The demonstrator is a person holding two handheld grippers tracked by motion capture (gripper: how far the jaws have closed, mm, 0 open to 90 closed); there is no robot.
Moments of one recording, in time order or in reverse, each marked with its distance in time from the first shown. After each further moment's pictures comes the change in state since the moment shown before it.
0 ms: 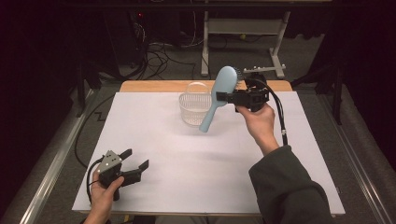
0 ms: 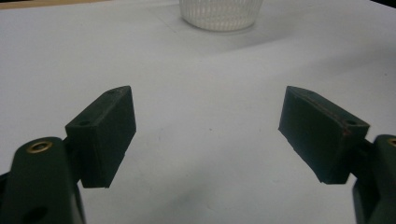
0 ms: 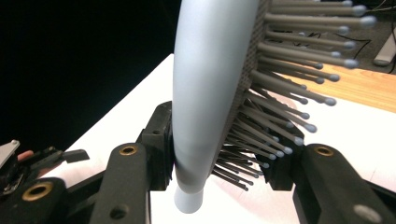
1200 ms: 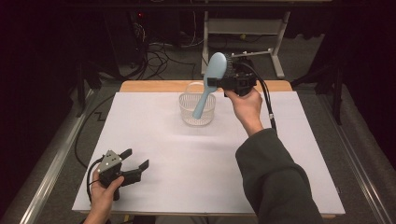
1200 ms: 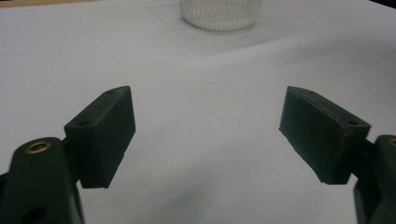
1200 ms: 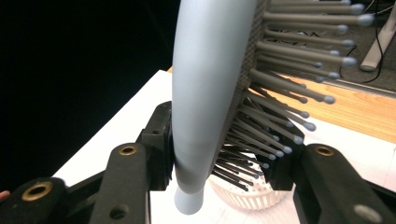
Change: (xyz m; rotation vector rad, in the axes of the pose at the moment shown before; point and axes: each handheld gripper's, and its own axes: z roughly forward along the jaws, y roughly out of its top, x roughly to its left) left arm 0.001 0.000 0.000 0.000 -0.002 -0.002; right arm 0.002 0.038 0.033 -0.005 -0.046 0.014
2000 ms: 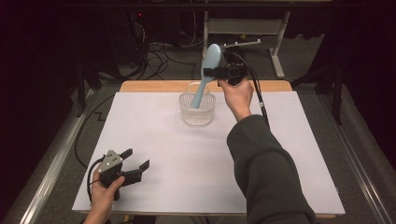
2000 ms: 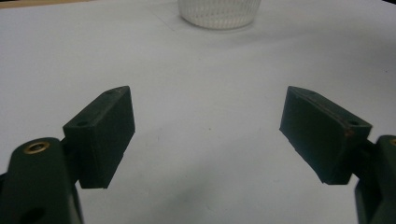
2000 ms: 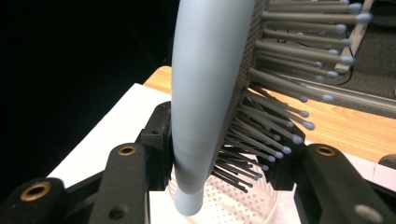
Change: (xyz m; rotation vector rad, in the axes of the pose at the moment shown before) left arm -0.001 0.000 0.001 0.008 -0.002 0.013; right arm -0.008 0.024 0.031 -0.004 -0.091 0.019
